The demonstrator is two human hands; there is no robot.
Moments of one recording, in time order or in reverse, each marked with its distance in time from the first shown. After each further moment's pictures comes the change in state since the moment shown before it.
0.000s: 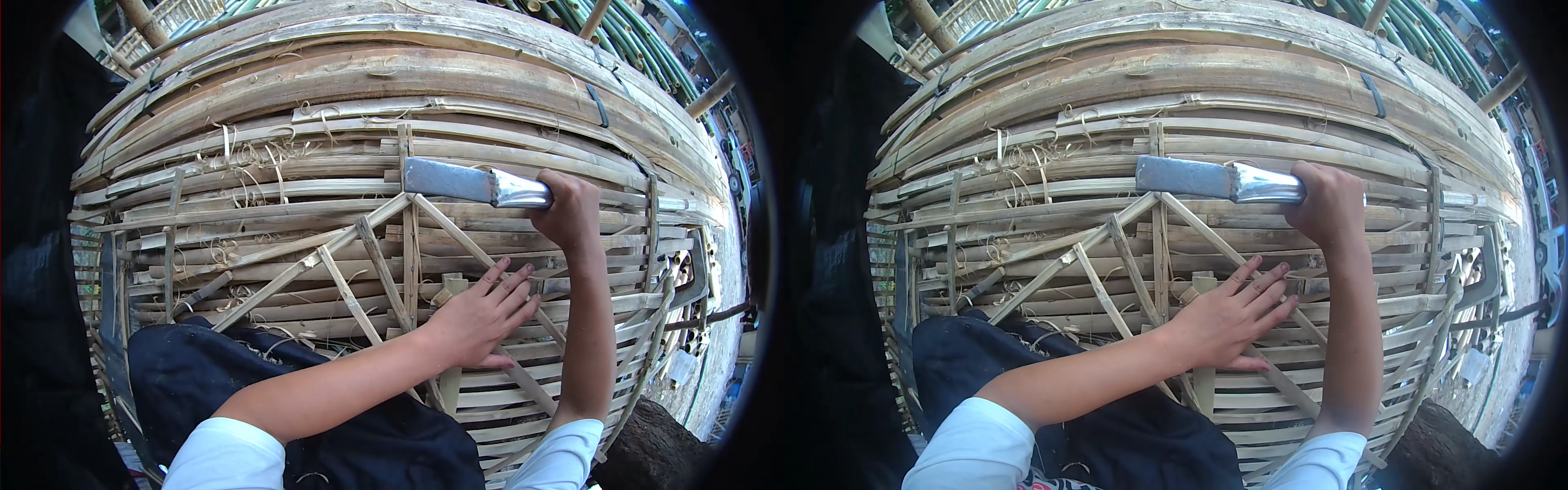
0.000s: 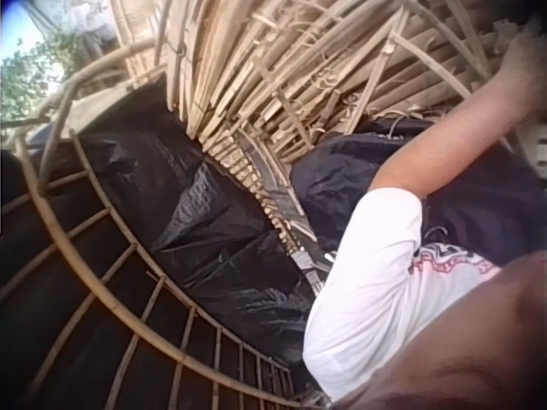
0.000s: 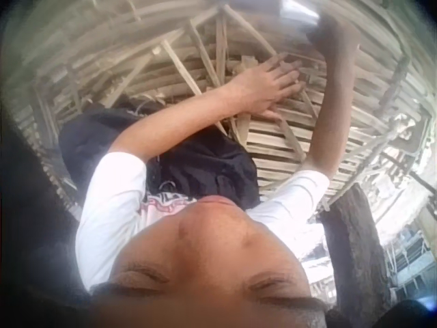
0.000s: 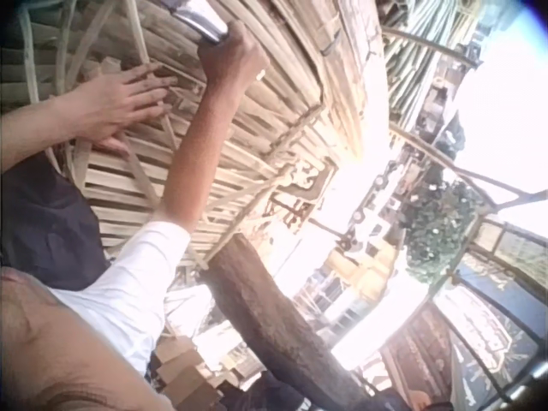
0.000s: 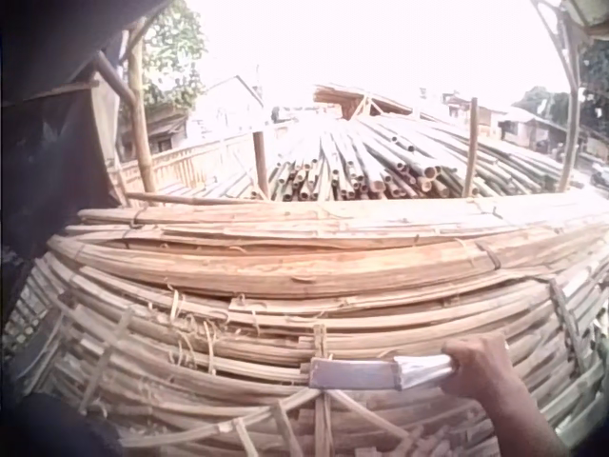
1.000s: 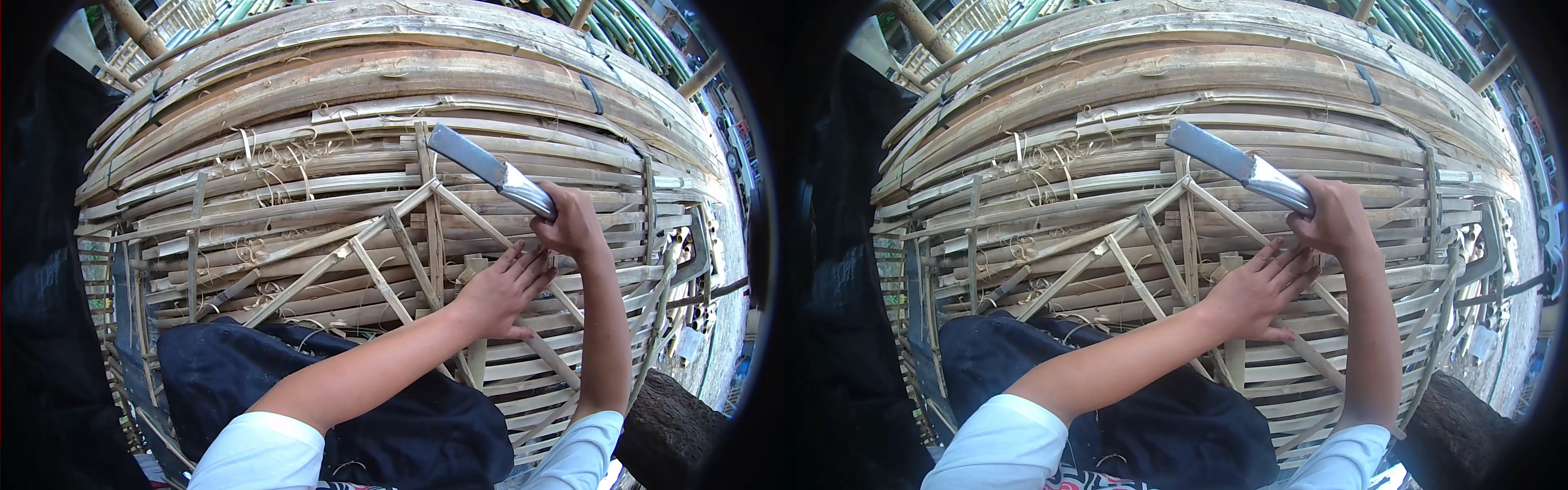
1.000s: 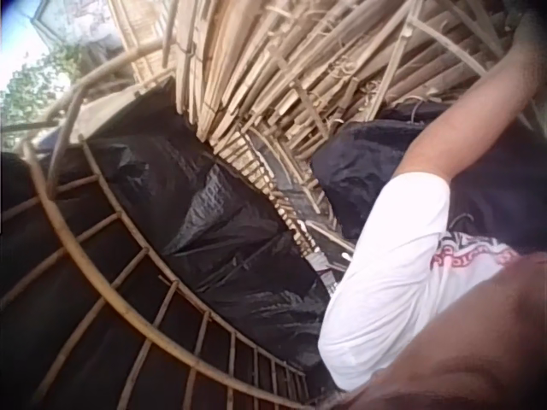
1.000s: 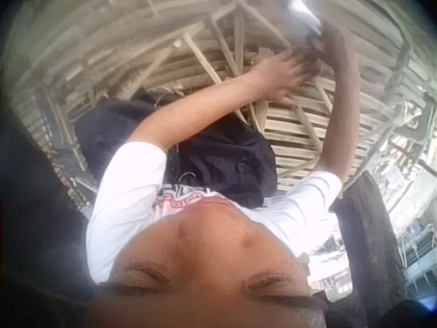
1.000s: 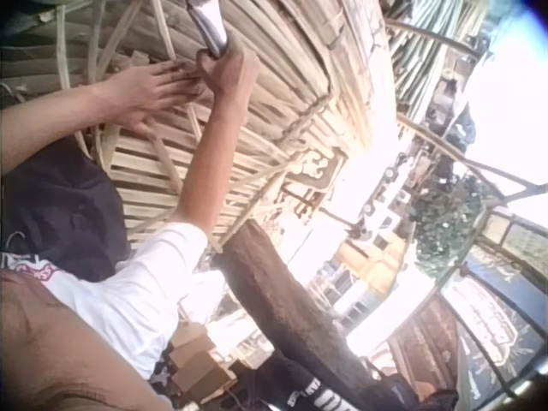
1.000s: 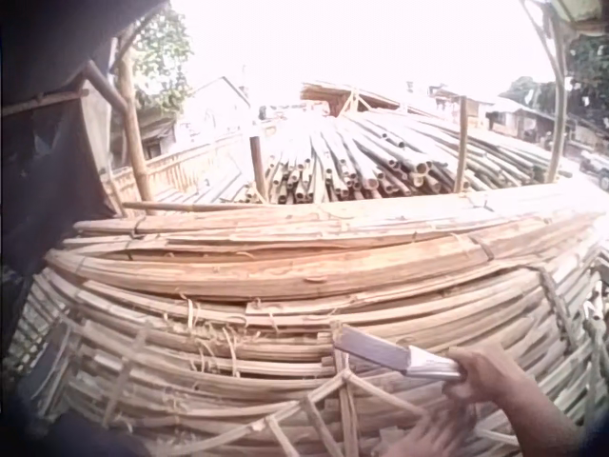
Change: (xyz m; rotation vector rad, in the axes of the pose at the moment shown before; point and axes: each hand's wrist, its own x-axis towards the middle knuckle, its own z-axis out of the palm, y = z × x) left_hand -0.003 -0.001 0.010 -0.034 0.017 -0.012; right_hand -0.020 -0.032 -0.031 0.255 -0.266 0.081
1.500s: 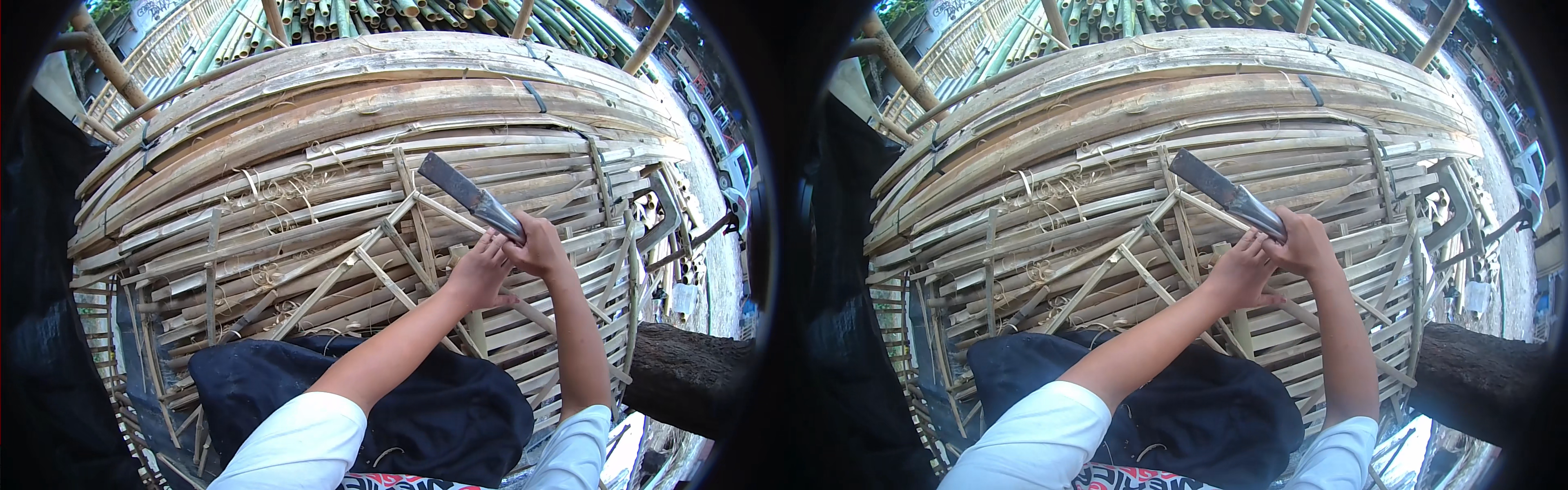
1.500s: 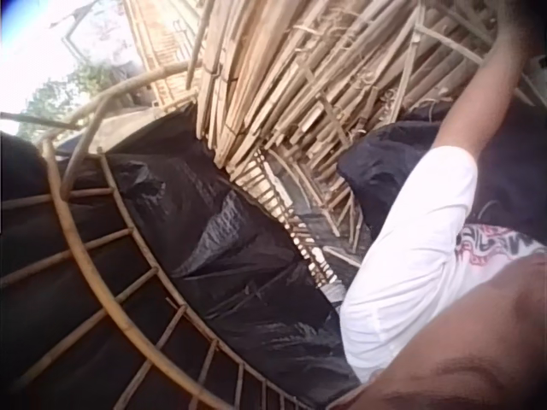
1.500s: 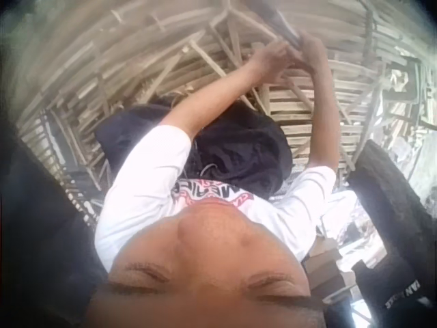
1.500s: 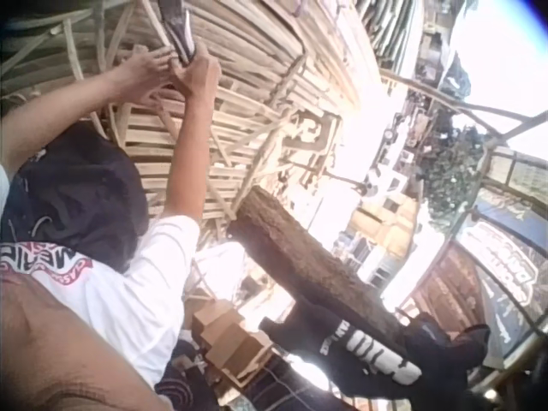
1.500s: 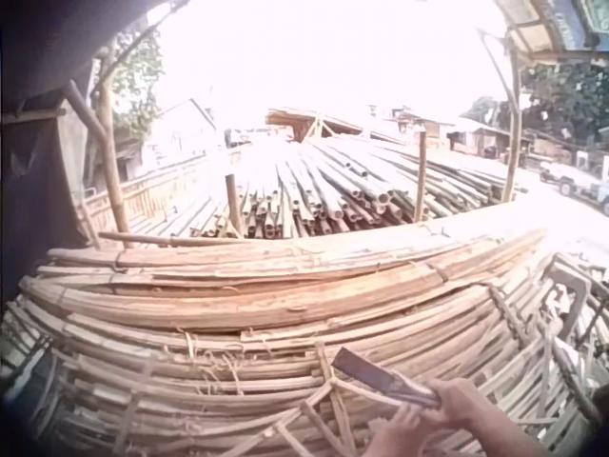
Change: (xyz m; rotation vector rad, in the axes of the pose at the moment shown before) left_hand 0.001 0.001 -0.006 0.030 0.054 0.044; right_hand -0.062 -0.053 -0.017 0.077 0.008 0.317
